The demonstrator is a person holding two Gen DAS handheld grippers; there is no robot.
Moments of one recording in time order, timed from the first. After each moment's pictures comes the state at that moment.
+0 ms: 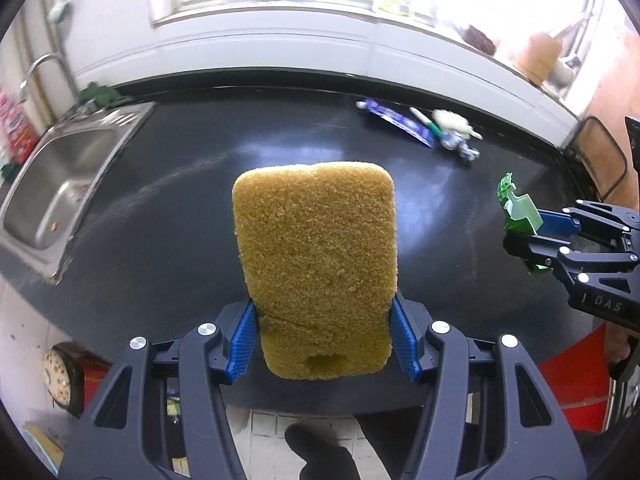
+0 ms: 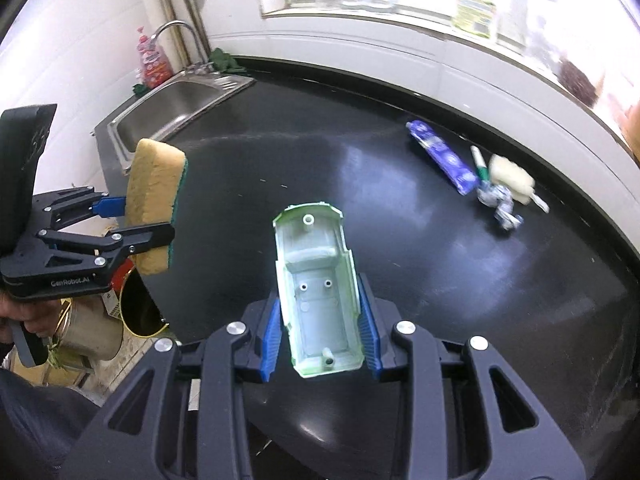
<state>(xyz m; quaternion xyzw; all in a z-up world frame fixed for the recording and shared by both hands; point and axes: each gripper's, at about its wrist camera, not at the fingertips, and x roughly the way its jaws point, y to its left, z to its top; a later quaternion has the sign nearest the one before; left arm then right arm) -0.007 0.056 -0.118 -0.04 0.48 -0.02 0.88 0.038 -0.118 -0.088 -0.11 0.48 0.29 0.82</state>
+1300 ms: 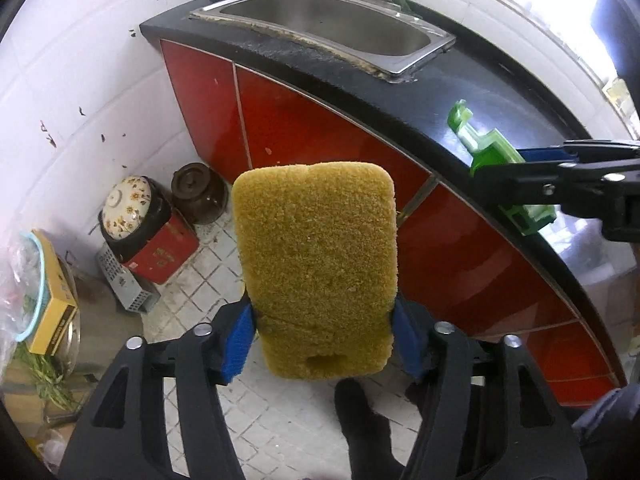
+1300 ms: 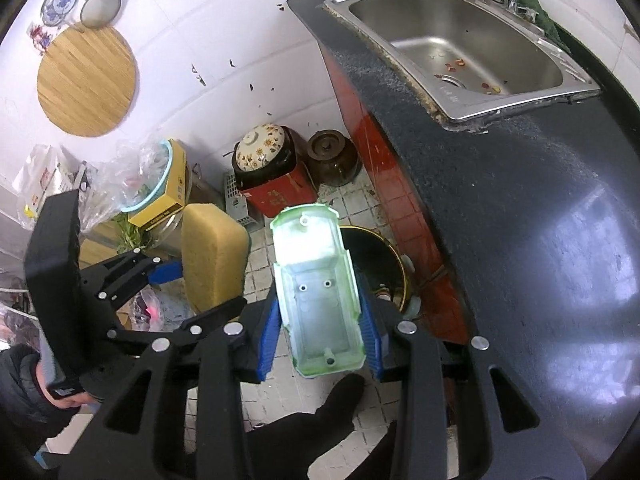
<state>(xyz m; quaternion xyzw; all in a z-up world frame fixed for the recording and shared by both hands) -0.240 0.334 -0.203 -0.20 0.50 0.23 0.81 -0.097 0.285 -0.152 -0.21 0.55 0.53 0.62</state>
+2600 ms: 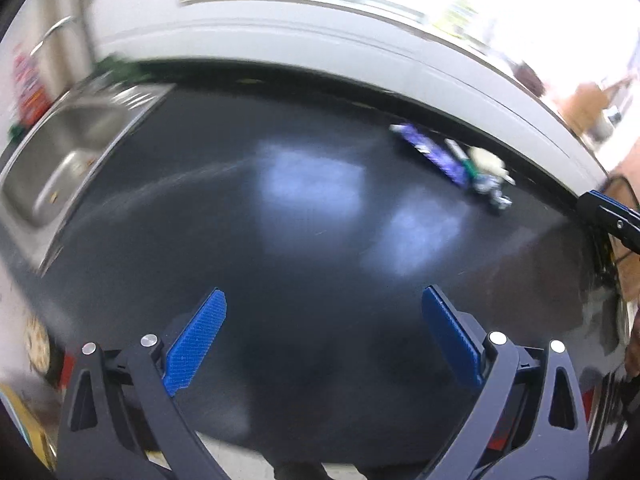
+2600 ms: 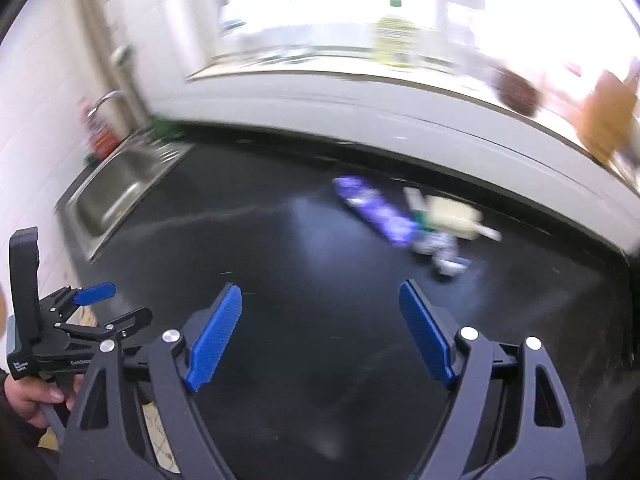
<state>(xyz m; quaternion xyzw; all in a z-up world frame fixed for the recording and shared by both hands) 0.065 0.049 -0.124 -0.09 0.48 0.01 0.87 0.123 -0.200 -0.052 -0.04 0.46 0.17 0.87</state>
